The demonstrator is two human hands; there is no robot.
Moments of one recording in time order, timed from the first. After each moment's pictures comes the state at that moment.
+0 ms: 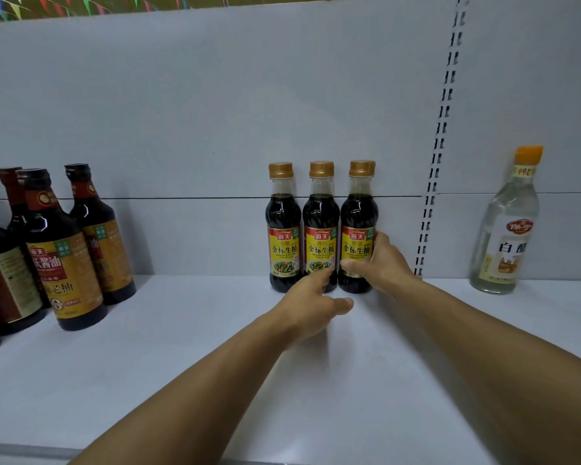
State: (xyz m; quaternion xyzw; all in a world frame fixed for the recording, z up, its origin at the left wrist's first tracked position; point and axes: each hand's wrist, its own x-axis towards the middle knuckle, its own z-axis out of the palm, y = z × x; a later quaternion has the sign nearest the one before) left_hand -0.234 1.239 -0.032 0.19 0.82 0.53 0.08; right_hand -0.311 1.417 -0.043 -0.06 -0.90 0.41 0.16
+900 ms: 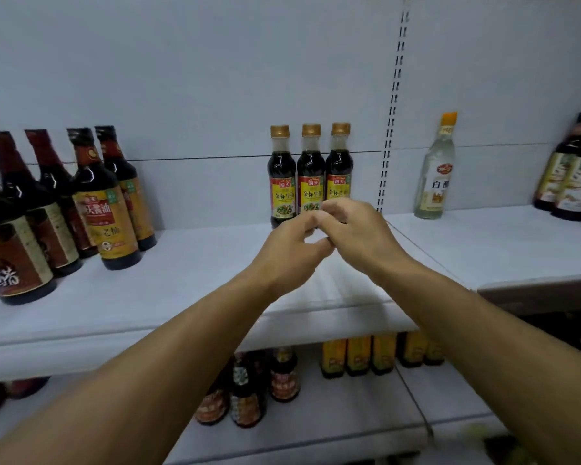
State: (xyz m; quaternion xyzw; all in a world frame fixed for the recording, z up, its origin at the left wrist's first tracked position) left_hand -0.107 1.140 -0.019 0.33 0.79 0.51 -0.02; right_hand -0.070 1.264 0.002 -0.01 -0.88 0.40 0.25
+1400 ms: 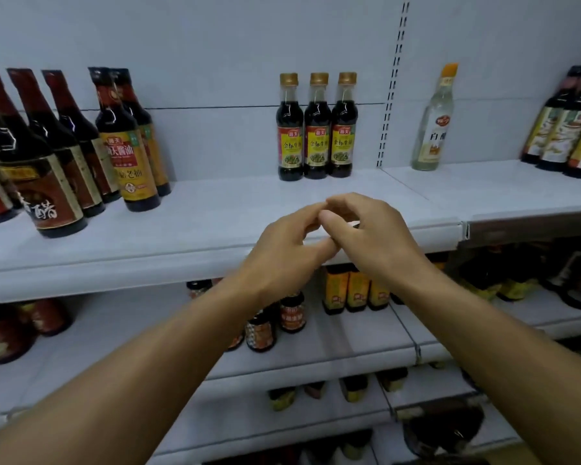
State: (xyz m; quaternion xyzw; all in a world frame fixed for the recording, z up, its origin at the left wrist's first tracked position) left_hand -0.008 1.067 -0.057 0.39 0.77 0.50 -0.01; right_hand 0.028 1.208 -0.047 -0.01 -0.90 0.36 0.26
